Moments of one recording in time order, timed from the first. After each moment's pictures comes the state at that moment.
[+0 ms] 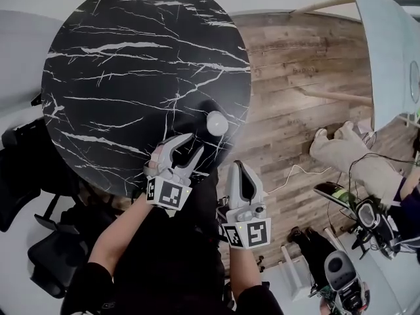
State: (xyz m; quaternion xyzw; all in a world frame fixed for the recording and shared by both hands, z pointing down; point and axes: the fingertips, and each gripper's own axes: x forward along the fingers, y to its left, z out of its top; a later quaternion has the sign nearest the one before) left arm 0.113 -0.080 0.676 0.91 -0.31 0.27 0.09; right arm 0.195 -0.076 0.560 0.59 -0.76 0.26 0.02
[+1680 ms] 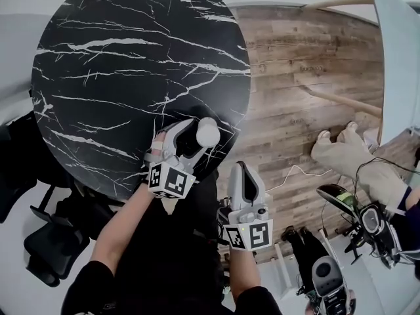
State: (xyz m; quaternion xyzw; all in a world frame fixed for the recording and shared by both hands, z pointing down) left arm 0.152 -0.109 0.746 0.90 -0.27 0.33 0.11; right arm 0.232 -0.101 0.606 0.58 -0.76 0.30 0.03
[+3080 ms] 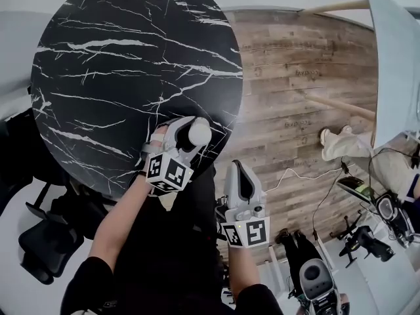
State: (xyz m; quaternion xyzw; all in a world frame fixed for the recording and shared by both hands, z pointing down) left arm 0.169 -0.117 0.754 0.90 -0.24 0.36 0.11; right arm 0.243 -0.106 0.603 0.56 -0.77 0.30 0.04
